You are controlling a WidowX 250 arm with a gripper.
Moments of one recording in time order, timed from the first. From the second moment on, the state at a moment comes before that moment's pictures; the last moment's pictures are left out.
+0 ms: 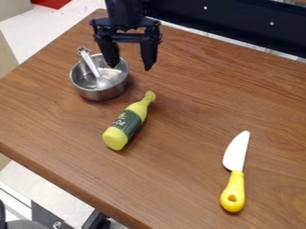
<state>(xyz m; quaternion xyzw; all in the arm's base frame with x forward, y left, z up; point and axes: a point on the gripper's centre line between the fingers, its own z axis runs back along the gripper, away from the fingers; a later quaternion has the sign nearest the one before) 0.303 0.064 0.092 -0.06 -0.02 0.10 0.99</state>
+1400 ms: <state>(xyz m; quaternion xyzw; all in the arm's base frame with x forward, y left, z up) 0.302 0.035 0.041 -0.03 -0.02 0.02 1.00</state>
